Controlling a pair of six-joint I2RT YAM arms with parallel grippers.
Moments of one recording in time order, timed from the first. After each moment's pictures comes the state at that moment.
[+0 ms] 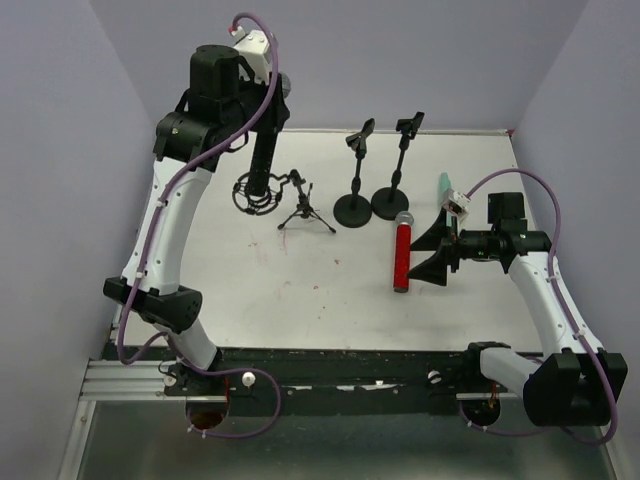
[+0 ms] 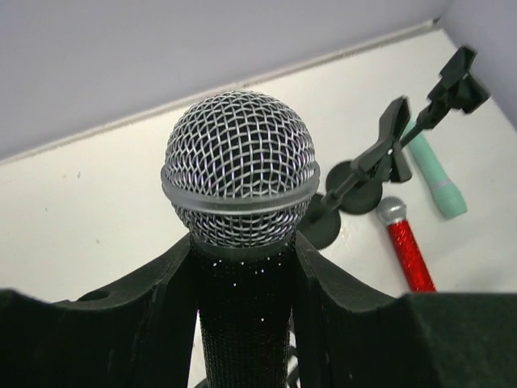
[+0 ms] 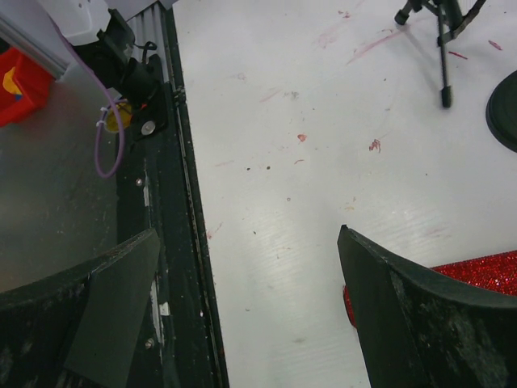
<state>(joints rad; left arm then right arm) -0.34 1.68 2.28 -0.89 0.13 -0.09 -0.01 1.10 0.89 -0.79 -1.30 -0.60</state>
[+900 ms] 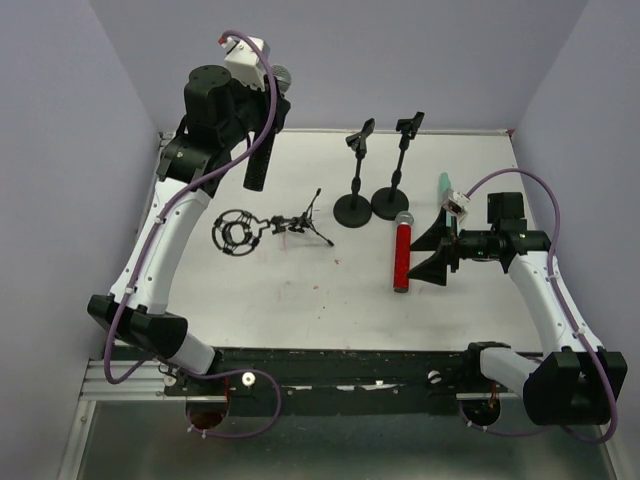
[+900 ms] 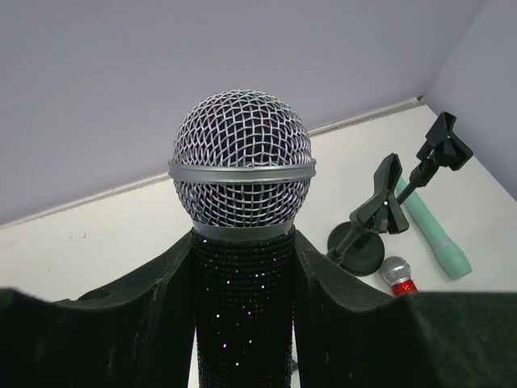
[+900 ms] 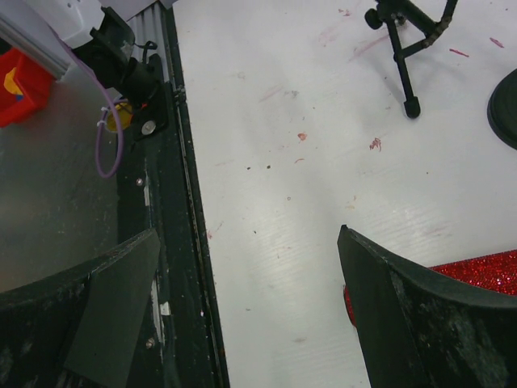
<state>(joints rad) -0.36 1.53 1.90 -0.51 0.11 -0.10 -0.01 1.11 0.89 -0.79 -1.29 -0.60</state>
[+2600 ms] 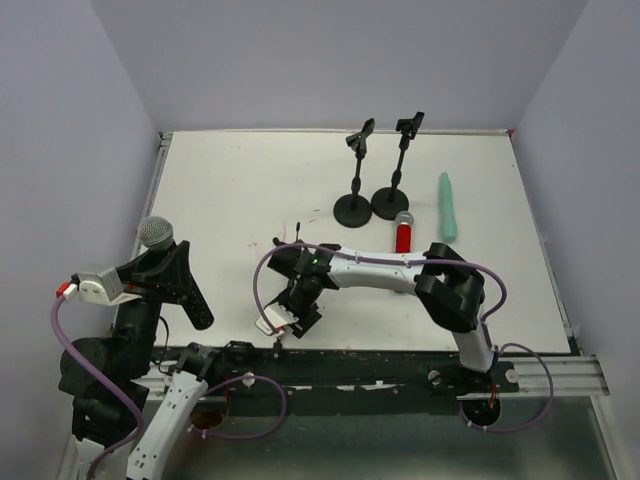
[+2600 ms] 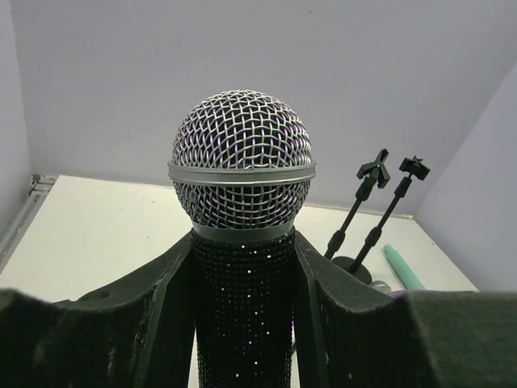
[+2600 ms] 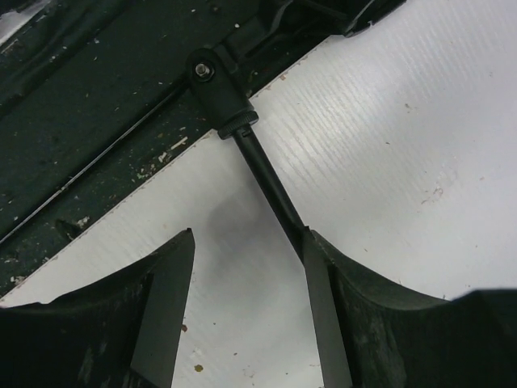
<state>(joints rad) -0.33 0.13 0.89 -0.43 -0.17 -0.26 1.13 2.03 1.48 -0.73 -0.61 -1.30</state>
